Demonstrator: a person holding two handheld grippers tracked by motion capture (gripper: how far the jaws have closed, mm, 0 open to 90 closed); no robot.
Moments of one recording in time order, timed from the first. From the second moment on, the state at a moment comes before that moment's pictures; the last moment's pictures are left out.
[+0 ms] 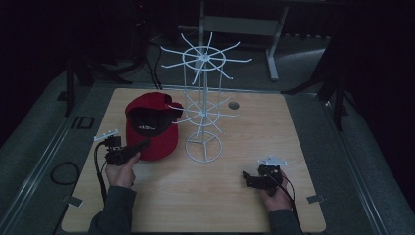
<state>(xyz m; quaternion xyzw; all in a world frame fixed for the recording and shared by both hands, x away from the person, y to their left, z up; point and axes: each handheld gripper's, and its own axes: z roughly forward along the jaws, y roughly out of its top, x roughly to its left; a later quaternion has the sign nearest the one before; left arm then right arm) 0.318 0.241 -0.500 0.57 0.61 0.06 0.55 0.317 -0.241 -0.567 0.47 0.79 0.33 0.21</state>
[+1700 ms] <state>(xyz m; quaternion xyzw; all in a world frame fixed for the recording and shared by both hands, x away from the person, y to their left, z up) 0.320 0.260 -0.443 0.53 0.60 0.10 0.59 0.317 -0.241 -0.567 0.47 0.79 0.33 0.21</state>
